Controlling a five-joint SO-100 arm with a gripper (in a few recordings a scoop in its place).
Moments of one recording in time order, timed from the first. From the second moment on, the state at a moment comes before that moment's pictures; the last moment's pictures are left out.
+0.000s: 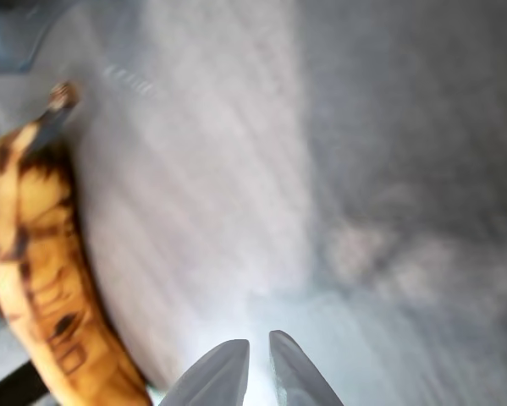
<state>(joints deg) -14.4 189.4 176.7 66.9 6.5</state>
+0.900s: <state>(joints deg) -34.3 96.4 92.5 72.5 16.3</state>
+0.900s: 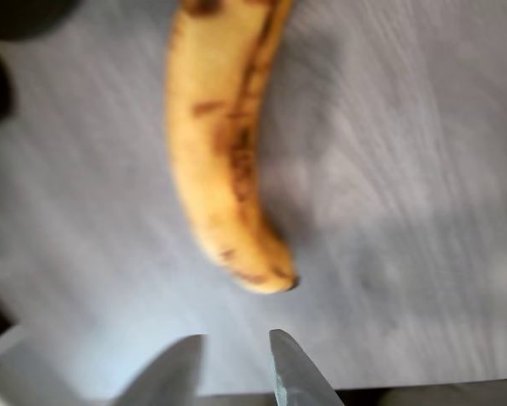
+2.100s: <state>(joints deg) -37.1 71.6 86.2 65.0 14.9</state>
